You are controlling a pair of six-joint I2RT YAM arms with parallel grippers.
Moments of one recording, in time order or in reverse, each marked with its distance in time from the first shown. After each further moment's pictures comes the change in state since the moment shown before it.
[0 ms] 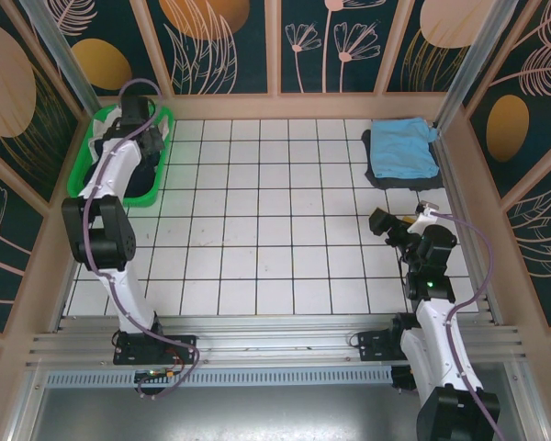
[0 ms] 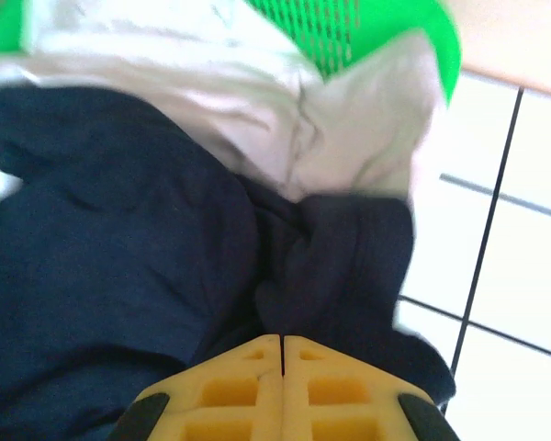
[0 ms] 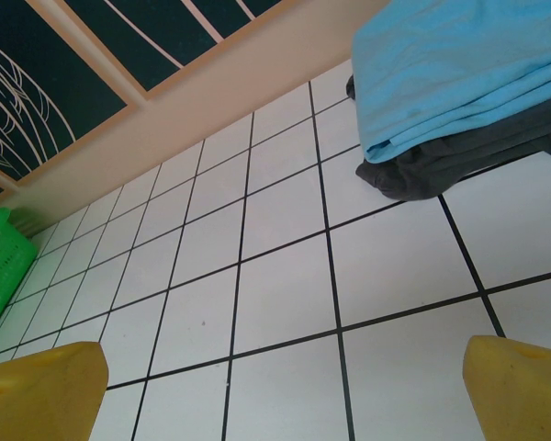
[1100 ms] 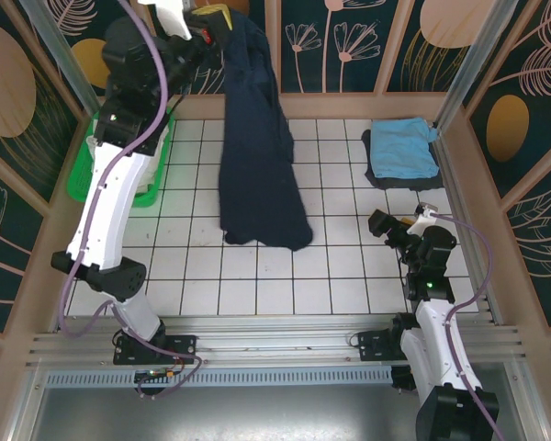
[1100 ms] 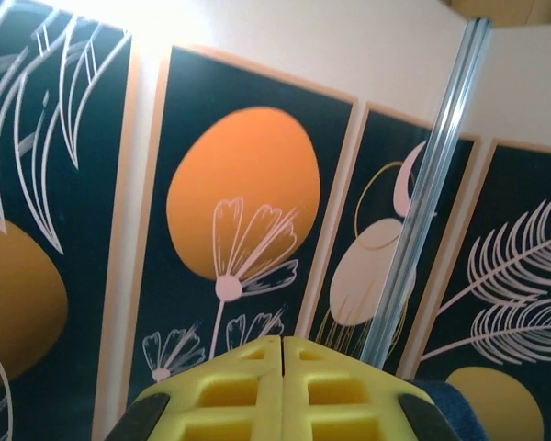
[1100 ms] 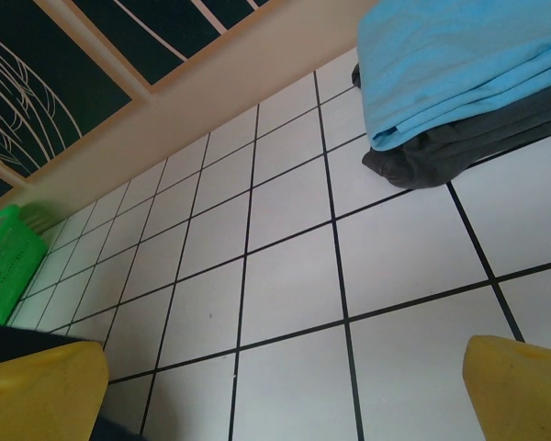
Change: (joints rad) left arm -0.448 -0.172 0.610 0.241 0.438 -0.030; right arm -0.006 0.000 -0.014 0.008 -0.026 0.018
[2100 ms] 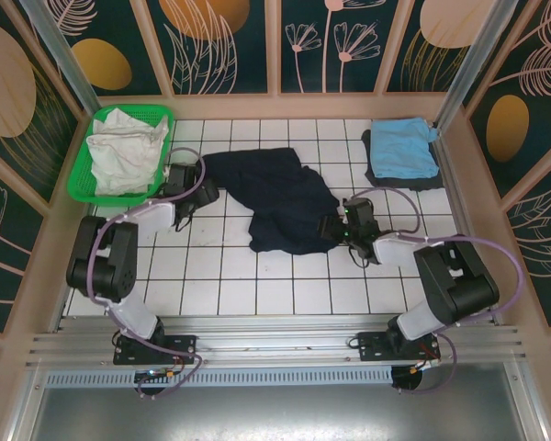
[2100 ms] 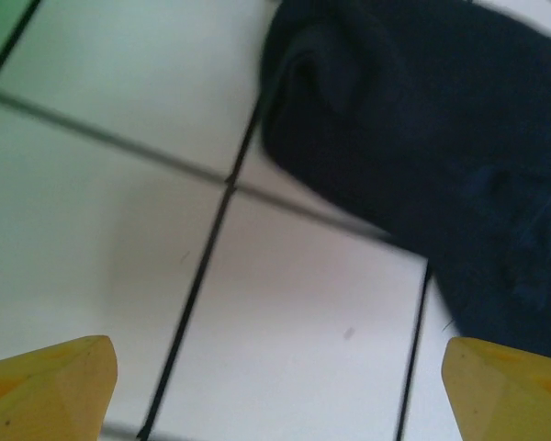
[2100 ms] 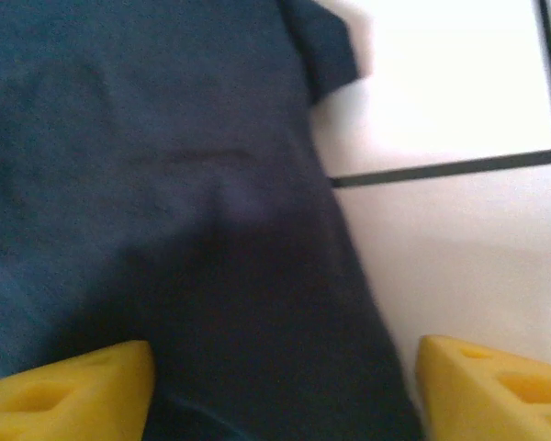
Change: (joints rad) left arm 0.195 -0.021 -1.382 0.313 -0.277 -0.286; right arm 0.524 0.889 0.306 0.067 0.317 0.034
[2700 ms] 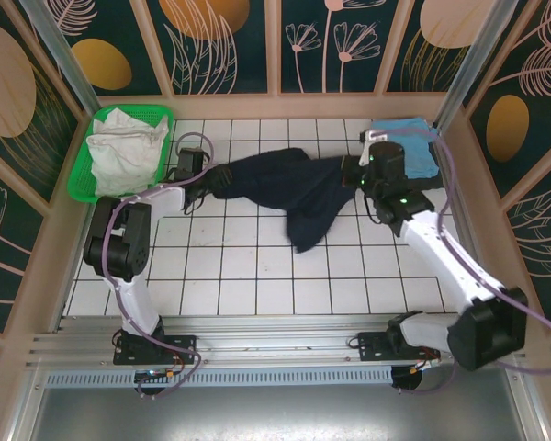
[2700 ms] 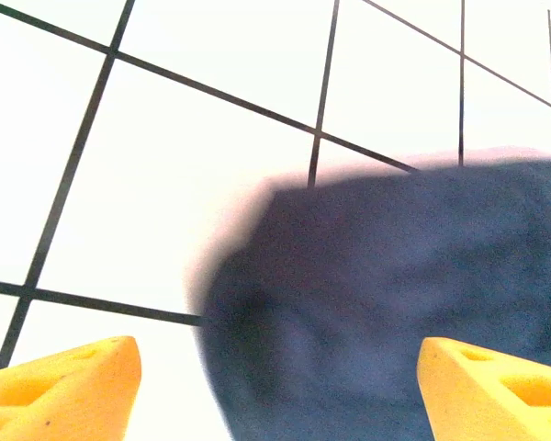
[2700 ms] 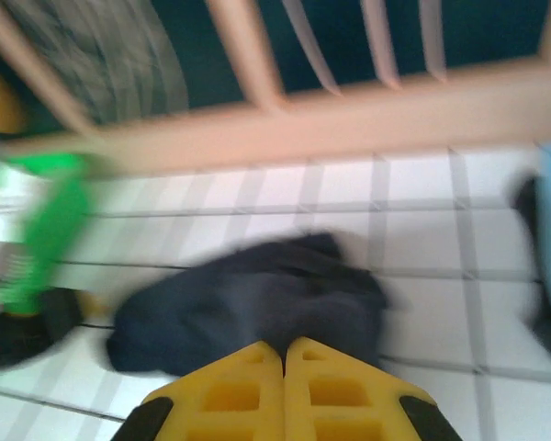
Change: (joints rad) left arm -0.012 0.129 0.139 0.058 0.137 -0.011; right arm 0.060 -0.373 0.501 -0.360 0.020 -0.200
